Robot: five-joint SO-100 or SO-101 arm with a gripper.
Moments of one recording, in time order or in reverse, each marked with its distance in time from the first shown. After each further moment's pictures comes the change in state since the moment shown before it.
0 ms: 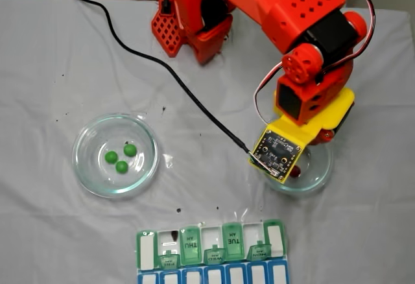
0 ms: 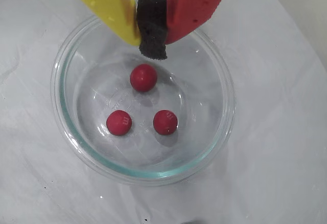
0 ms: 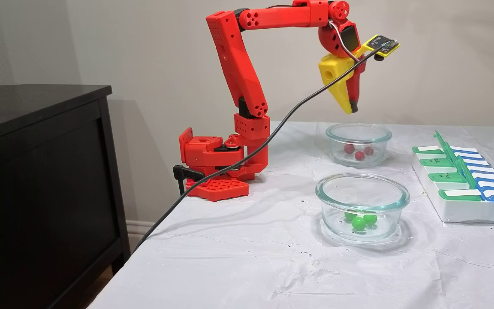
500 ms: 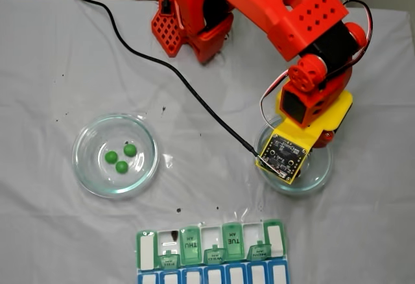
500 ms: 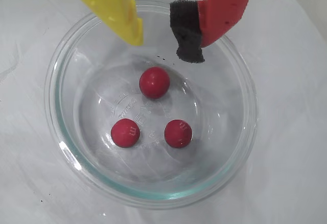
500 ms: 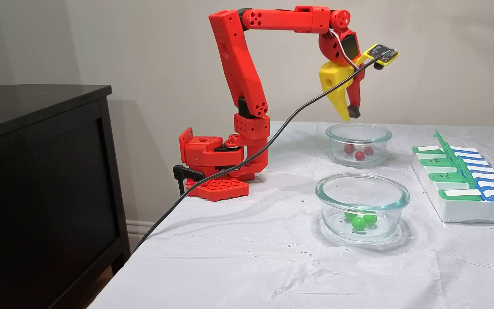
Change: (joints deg) arm -2.1 -3.4 4.0 -3.6 0.0
